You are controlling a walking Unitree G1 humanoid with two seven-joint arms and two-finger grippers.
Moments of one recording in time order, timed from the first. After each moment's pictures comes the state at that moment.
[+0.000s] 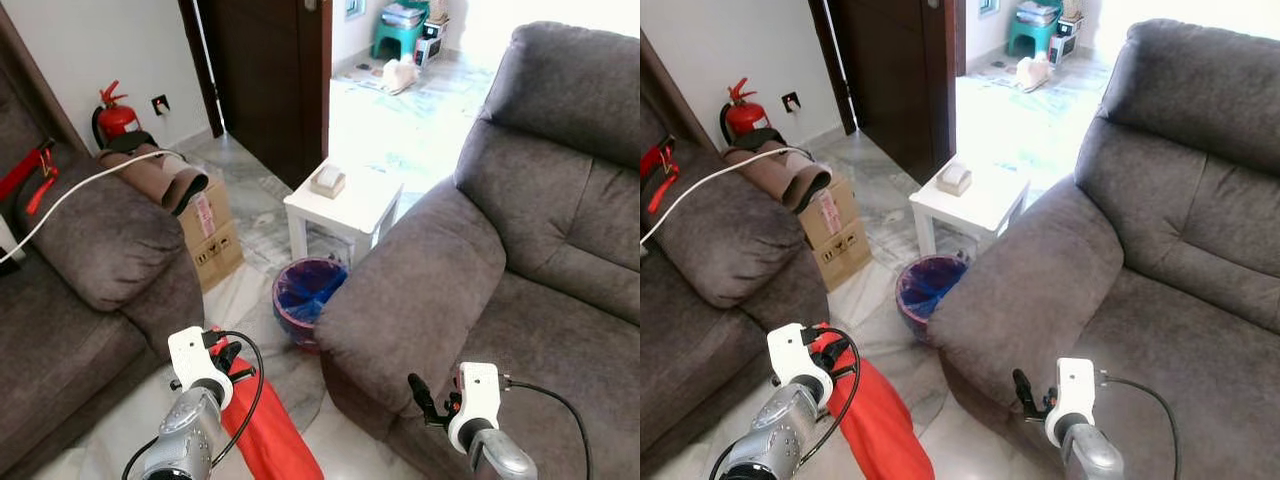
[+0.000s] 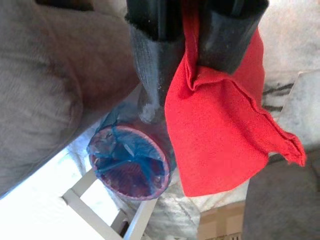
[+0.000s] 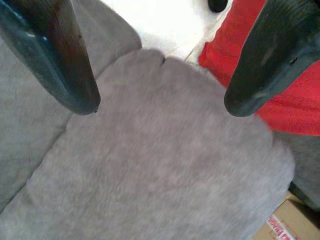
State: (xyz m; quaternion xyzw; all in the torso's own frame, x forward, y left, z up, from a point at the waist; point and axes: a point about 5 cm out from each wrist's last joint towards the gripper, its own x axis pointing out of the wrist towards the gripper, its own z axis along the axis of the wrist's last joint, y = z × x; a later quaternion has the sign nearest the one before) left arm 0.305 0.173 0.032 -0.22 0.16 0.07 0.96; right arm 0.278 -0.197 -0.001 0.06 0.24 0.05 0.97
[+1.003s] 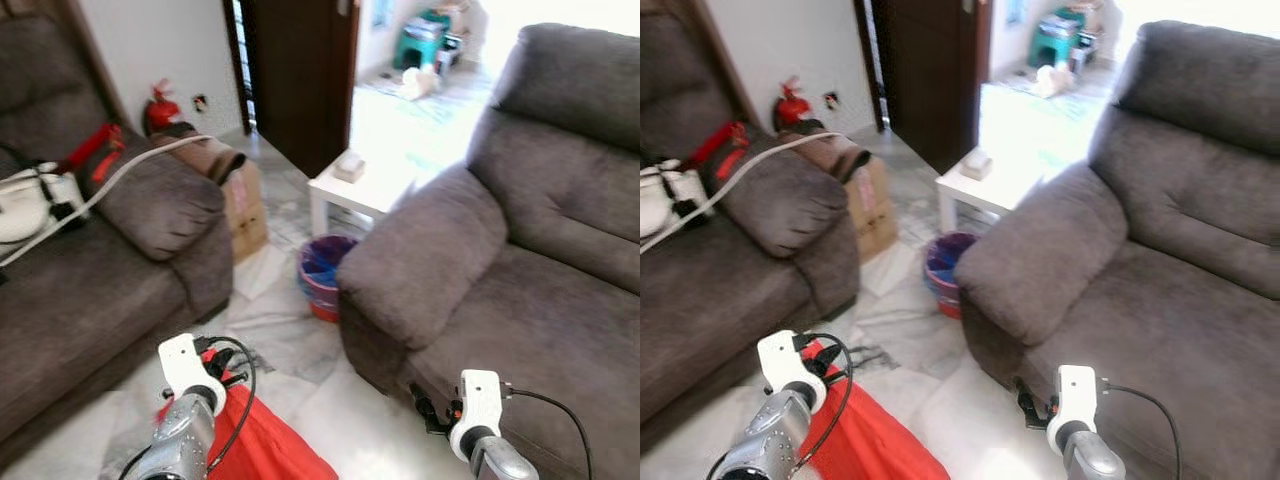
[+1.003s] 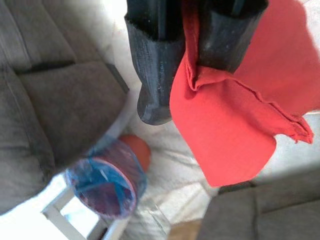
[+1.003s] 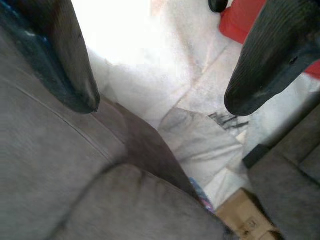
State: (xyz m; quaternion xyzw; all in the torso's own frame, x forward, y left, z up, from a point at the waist) left arm 0.300 0.187 0.026 -0.22 0.16 0.10 0.96; right arm 0.273 -0.197 -0.008 0.06 0.26 0.05 0.96
